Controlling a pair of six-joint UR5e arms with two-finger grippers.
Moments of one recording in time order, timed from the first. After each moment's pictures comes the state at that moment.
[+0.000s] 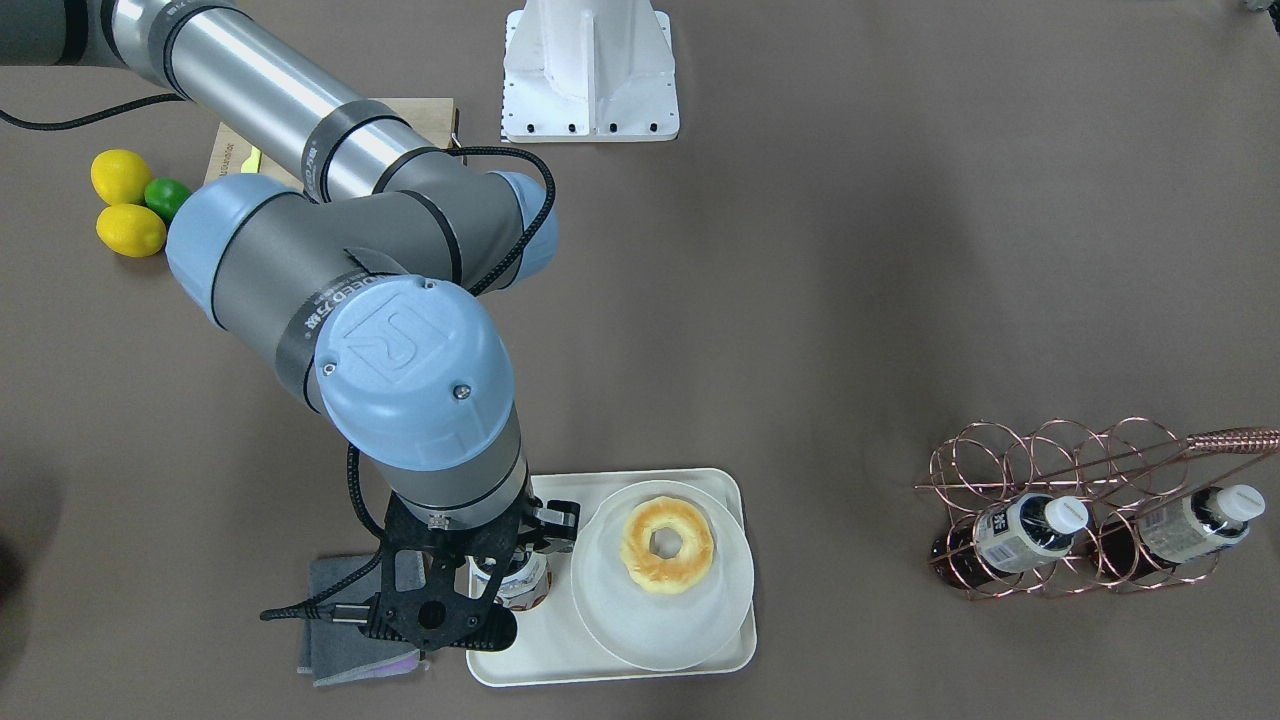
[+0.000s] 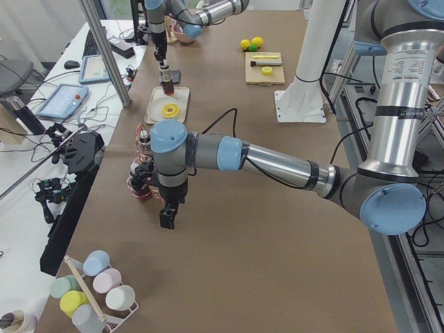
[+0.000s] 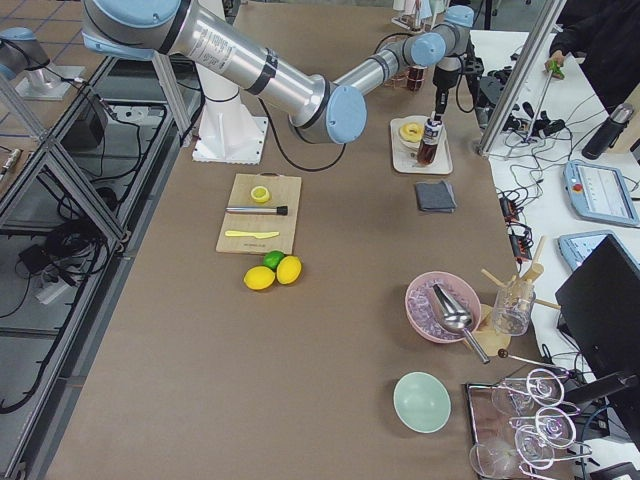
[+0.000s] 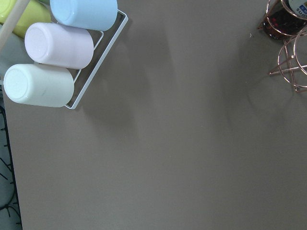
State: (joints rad) left arm -1.62 -1.66 -1.76 -1.38 -2.22 0.17; right arm 0.93 -0.35 0.93 -1.59 2.09 0.97
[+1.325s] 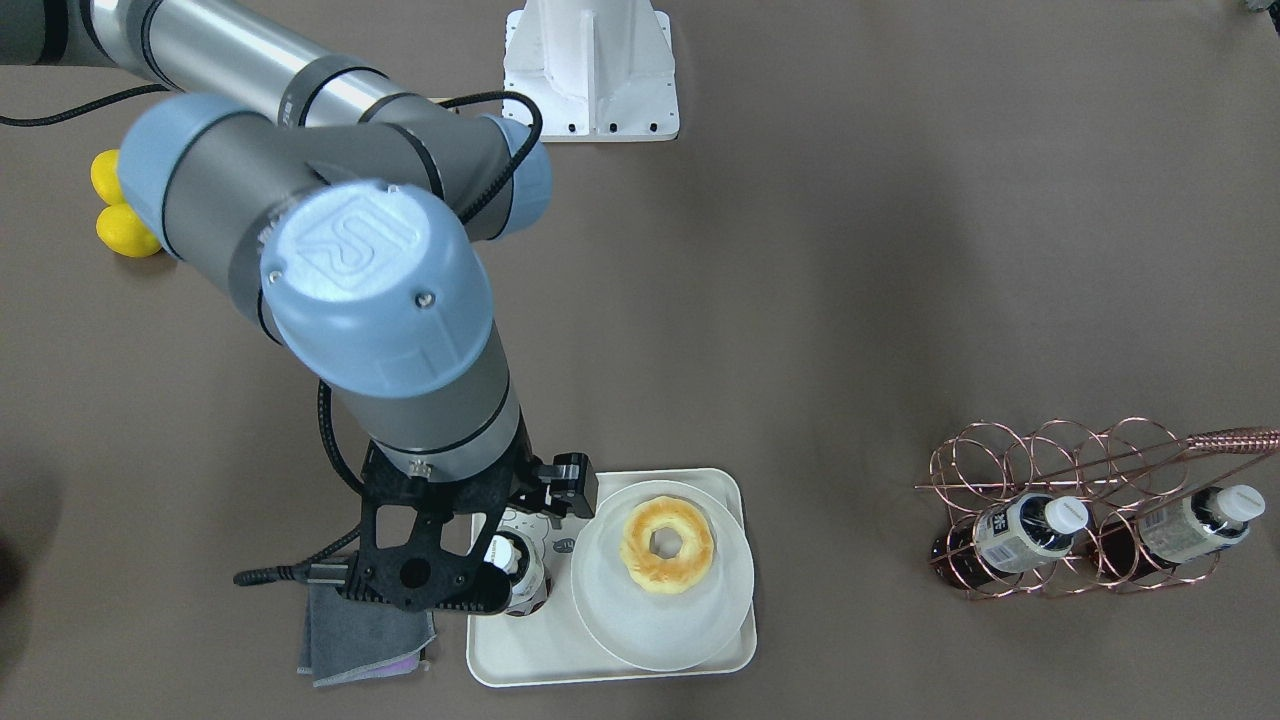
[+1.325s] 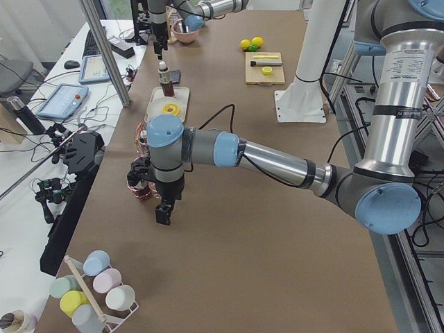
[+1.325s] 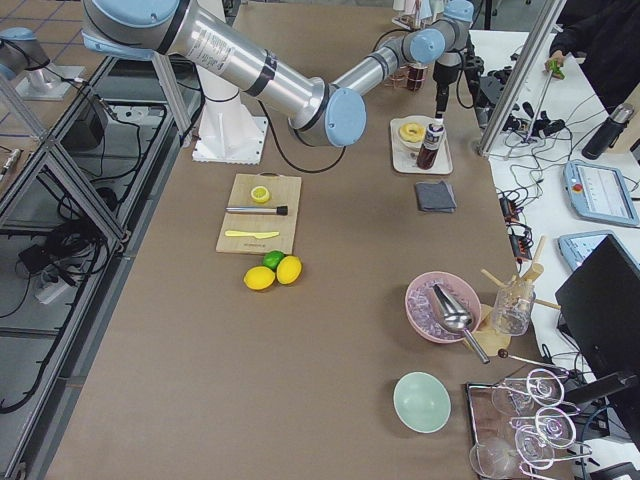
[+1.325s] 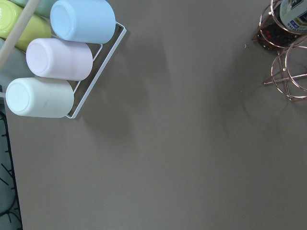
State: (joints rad) left arm -1.62 -1.68 -1.76 -1.37 -2.22 0.17; right arm 0.96 -0.36 1.06 -1.68 2.13 0.96
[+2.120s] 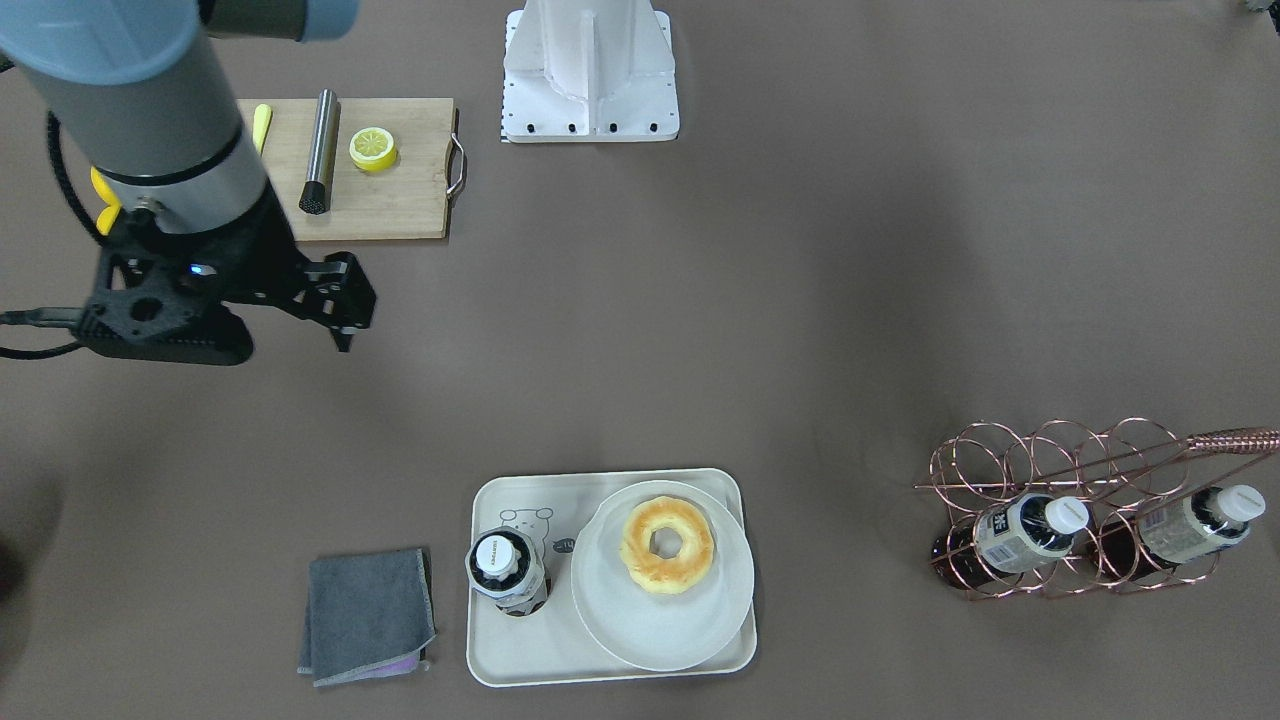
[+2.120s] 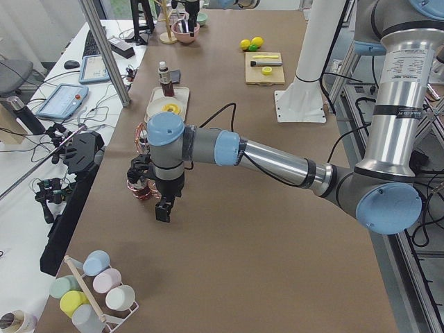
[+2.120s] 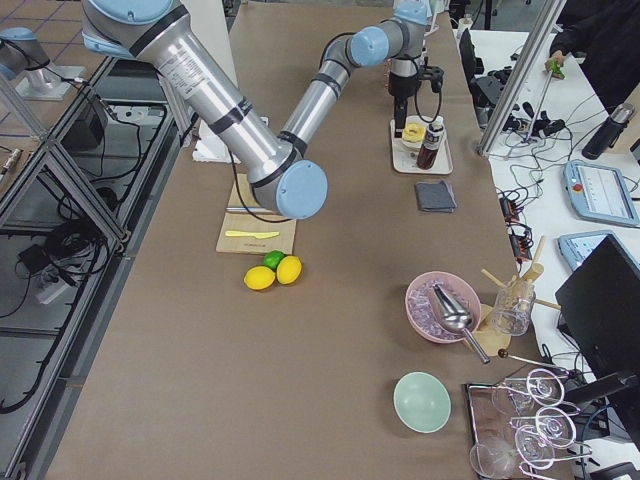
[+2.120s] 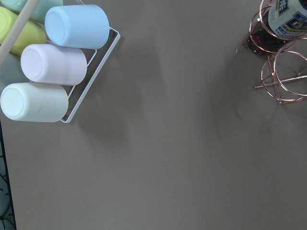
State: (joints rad) left arm -1.63 -1.68 -1.77 -1.37 -2.24 0.18; right arm 0.99 -0.80 1.79 -2.10 2.06 0.79
